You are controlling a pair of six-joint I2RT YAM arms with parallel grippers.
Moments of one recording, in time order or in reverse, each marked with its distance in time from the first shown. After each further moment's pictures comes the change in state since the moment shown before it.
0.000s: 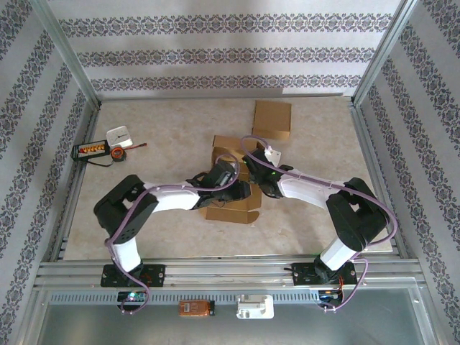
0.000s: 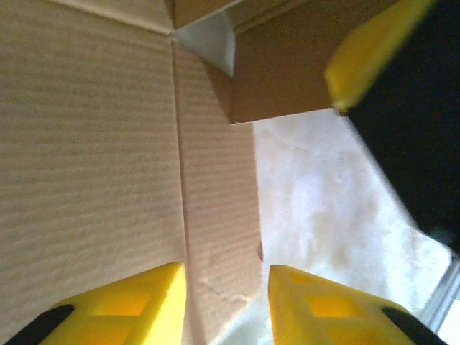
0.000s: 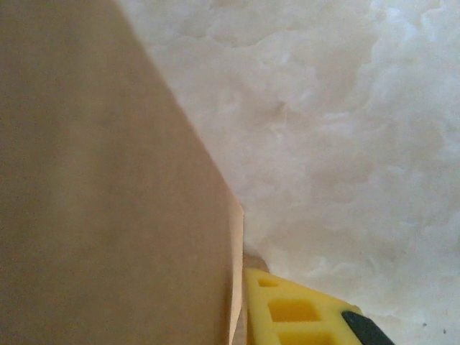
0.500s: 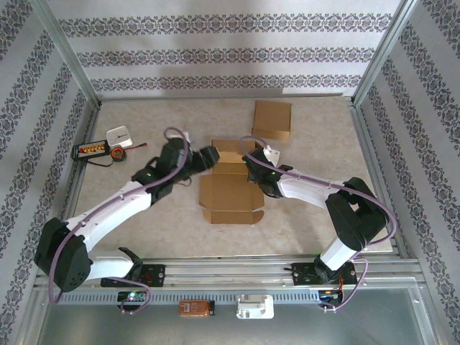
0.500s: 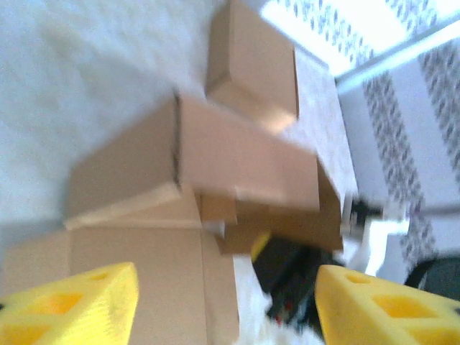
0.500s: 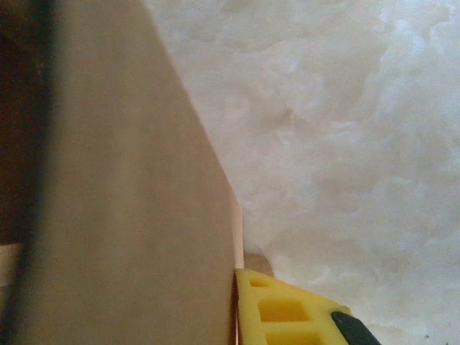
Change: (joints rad) left arm 0.251 -0.484 0.032 -0.302 -0.166 0.050; right arm 0.000 0.004 0.000 0.018 0.000 -0.040
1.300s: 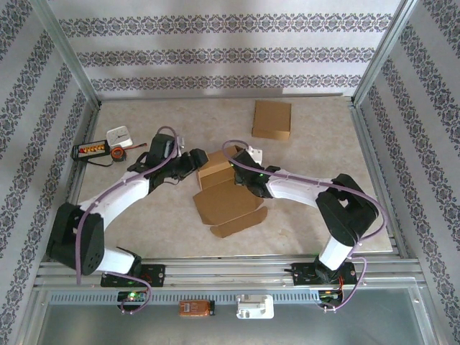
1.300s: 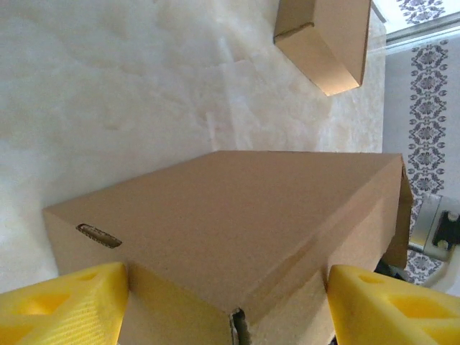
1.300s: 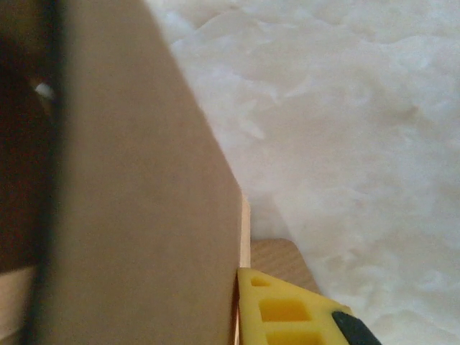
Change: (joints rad) left arm 0.192 0.101 -0.096 0.003 0.328 -0.006; right arm 0.103 0.081 0.085 0.037 -0.031 -0.080
